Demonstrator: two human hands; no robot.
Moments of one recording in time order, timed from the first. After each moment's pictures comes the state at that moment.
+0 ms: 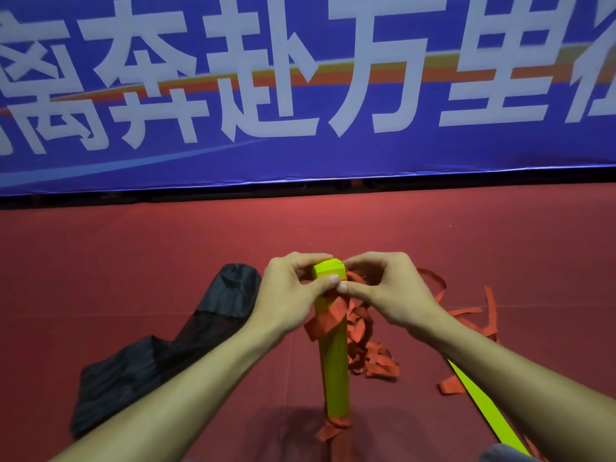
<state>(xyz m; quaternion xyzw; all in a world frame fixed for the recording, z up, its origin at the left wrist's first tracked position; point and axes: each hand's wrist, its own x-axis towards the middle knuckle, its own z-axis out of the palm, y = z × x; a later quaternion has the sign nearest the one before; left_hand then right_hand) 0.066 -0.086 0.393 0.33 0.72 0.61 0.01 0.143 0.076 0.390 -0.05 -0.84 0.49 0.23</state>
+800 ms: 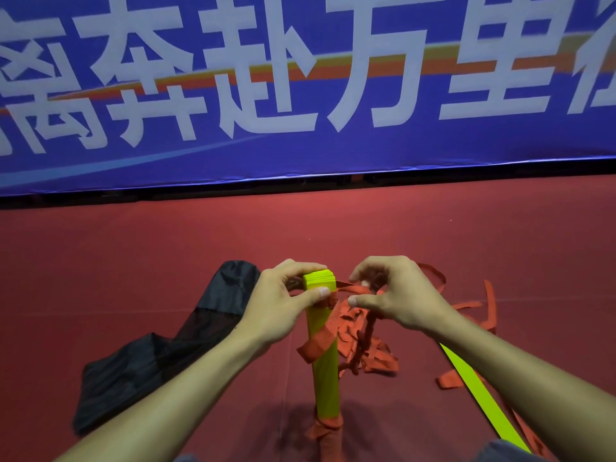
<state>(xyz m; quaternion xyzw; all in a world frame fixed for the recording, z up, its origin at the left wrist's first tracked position) 0.065 -0.098 0.383 0.37 0.72 0.59 0.03 0.156 0.091 0.393 -0.03 -0.91 0.37 0.20</state>
